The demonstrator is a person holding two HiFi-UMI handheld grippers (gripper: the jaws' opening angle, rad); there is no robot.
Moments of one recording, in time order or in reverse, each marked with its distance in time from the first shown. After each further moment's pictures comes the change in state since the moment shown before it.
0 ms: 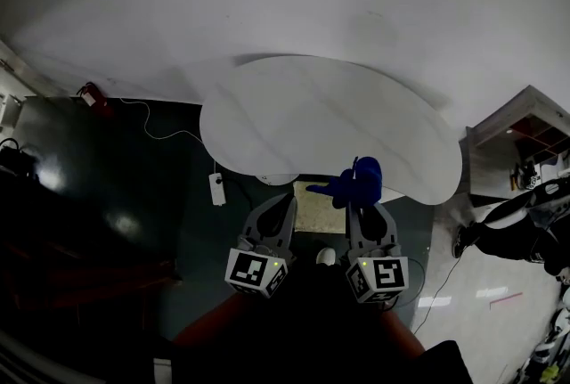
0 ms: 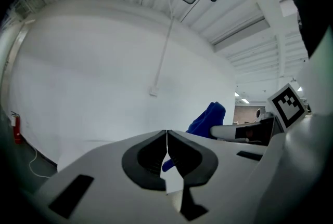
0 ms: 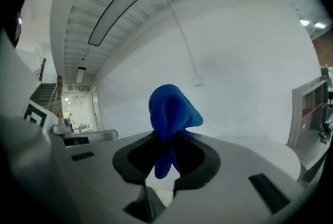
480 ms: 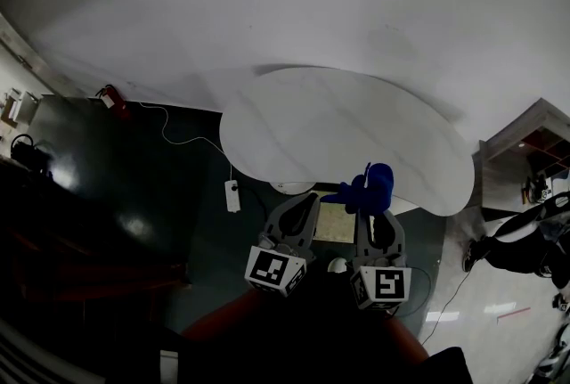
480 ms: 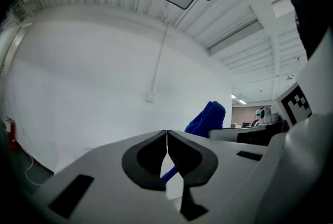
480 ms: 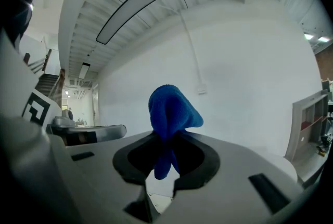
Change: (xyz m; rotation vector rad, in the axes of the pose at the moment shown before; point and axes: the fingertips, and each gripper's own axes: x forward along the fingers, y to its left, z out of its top) left arm 0.005 -0.010 0.023 0.036 -0.052 -0.027; right arm -0.004 0.023 0.021 -0.089 -0.081 -0.005
